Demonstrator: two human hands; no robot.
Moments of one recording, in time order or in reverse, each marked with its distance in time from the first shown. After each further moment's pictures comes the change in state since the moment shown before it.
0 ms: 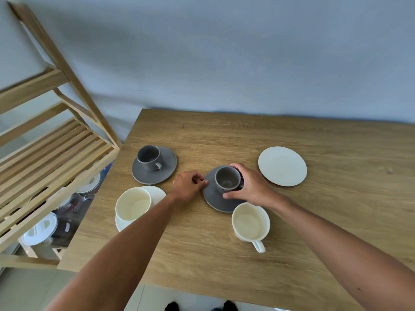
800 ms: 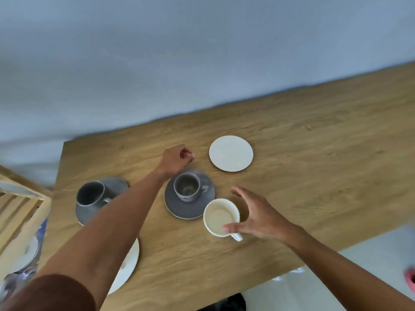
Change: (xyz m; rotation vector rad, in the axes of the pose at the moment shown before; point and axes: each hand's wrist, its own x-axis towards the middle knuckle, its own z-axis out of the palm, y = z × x) left_hand 0.100 0.096 0.029 0.078 -0.179 0.350; right_hand -0.134 -0.001 0.000 0.053 0.166 0.383
